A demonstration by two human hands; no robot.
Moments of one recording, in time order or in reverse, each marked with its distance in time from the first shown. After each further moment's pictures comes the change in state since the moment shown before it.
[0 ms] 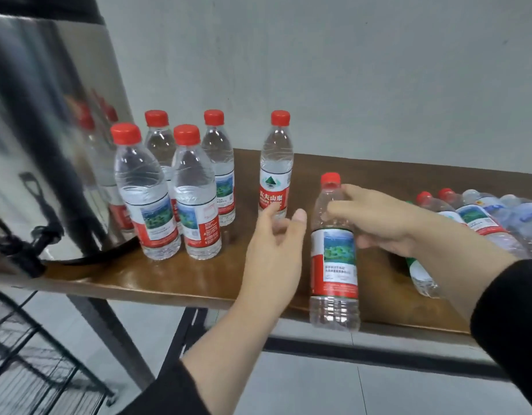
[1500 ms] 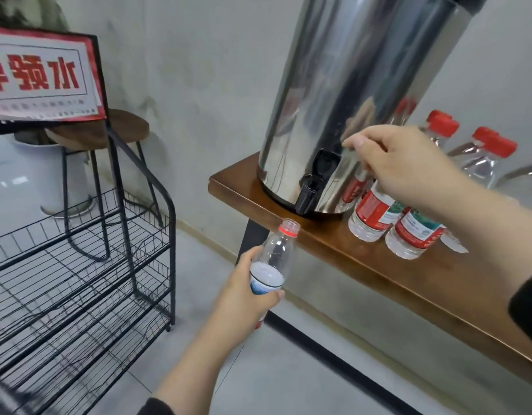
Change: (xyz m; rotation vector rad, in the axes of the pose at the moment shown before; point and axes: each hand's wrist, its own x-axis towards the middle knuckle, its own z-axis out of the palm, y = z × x) left_hand -0.083 -0.180 -0.319 -0.093 0.180 -0.156; right_hand -0.001 -0.186 0.296 -0.686 0.137 -0.747
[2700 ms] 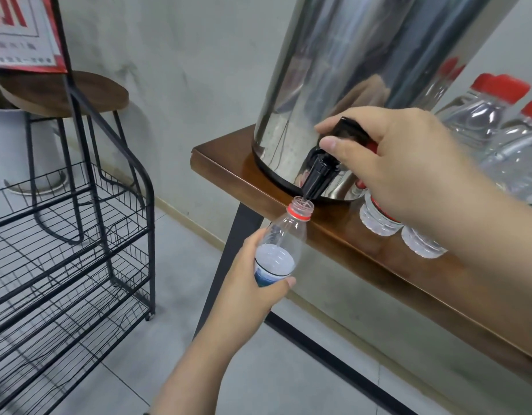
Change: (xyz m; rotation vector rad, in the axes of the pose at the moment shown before) left_hand 0.043 -0.037 0.022 -0.039 0.022 0.153; right_hand -0.008 -0.010 0.047 -0.070 0.045 -0.139
